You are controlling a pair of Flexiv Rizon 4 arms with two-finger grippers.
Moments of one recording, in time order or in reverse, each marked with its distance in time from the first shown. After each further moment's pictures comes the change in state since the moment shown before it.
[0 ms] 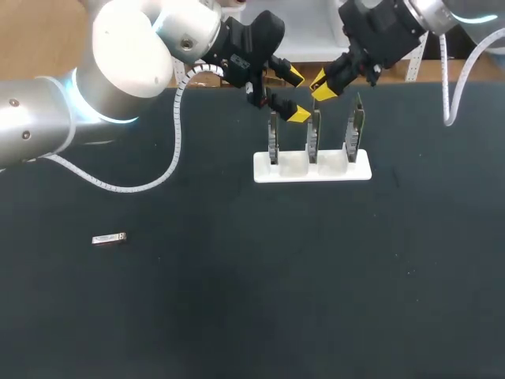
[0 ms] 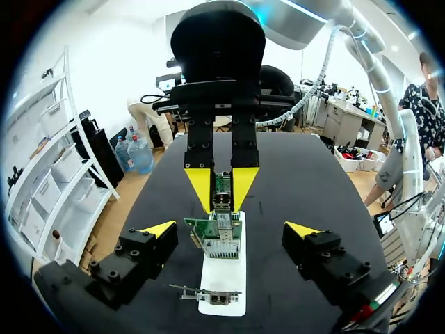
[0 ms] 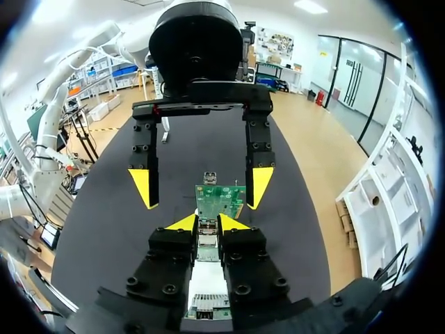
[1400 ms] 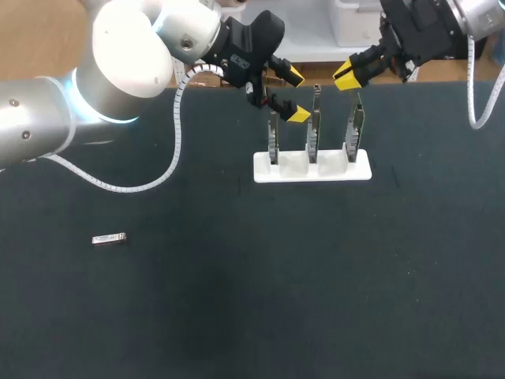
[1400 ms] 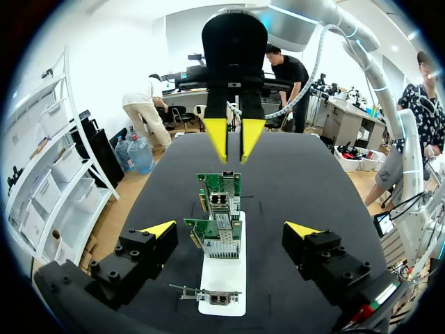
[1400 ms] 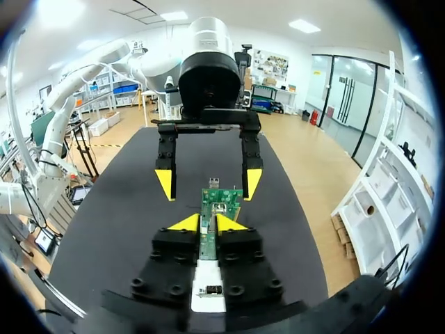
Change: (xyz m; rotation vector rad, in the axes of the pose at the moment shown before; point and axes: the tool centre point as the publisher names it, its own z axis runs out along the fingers) left arm 0.000 0.000 0.000 0.000 0.000 0.000; right arm 0.002 0.010 -0.041 0.032 -0.154 -0.022
